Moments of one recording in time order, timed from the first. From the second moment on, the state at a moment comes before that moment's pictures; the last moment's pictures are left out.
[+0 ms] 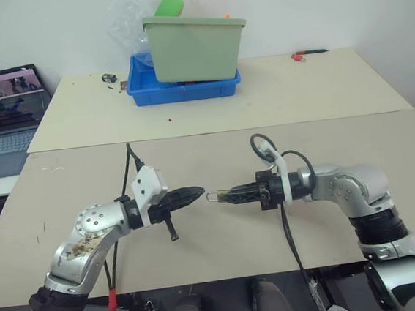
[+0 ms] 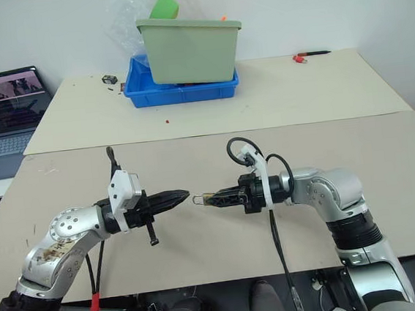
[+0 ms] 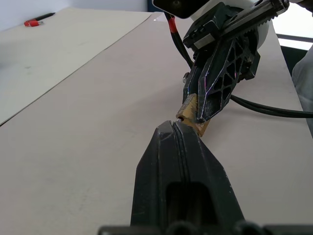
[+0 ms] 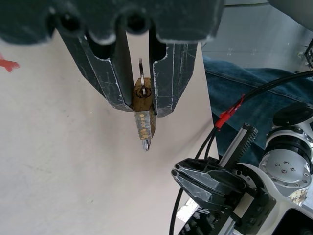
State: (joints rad) left arm -0.23 0.67 -0.11 -0.37 -0.51 0.34 -0.84; right arm -0.58 -0.52 0.11 -0.11 0.76 1.14 0.92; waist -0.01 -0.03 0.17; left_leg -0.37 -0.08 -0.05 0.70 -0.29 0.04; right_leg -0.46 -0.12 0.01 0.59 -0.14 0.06
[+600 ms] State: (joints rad) left arm -0.23 0.65 -0.10 -0.38 -0.50 0.34 -0.85; right arm -0.65 -0.47 0.10 -0.15 0.80 1.17 0.87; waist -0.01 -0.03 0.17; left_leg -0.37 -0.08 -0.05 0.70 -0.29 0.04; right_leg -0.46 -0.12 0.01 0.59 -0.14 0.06
